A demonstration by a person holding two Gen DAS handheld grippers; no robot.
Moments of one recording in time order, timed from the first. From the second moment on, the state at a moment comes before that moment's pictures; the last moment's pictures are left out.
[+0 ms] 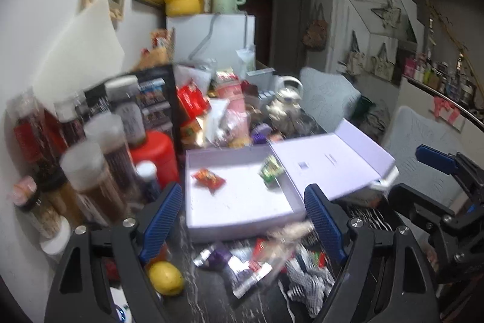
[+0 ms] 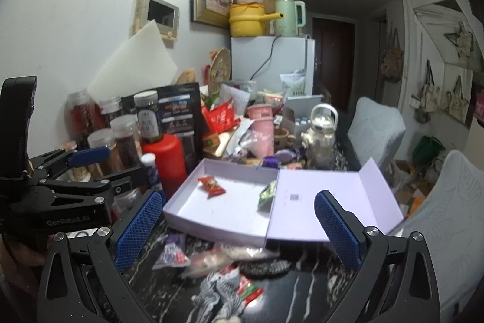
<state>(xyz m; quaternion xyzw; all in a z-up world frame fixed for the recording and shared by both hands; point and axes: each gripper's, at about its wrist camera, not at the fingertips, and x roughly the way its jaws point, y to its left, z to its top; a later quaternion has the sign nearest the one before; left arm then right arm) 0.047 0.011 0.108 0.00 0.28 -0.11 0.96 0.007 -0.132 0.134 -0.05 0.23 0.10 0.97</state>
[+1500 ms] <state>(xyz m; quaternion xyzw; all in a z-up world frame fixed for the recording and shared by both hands) 0.030 0.039 -0.033 -0.10 0.40 -0.02 0.91 0.023 -0.145 -0.068 -0.01 0.45 0.14 0.88</state>
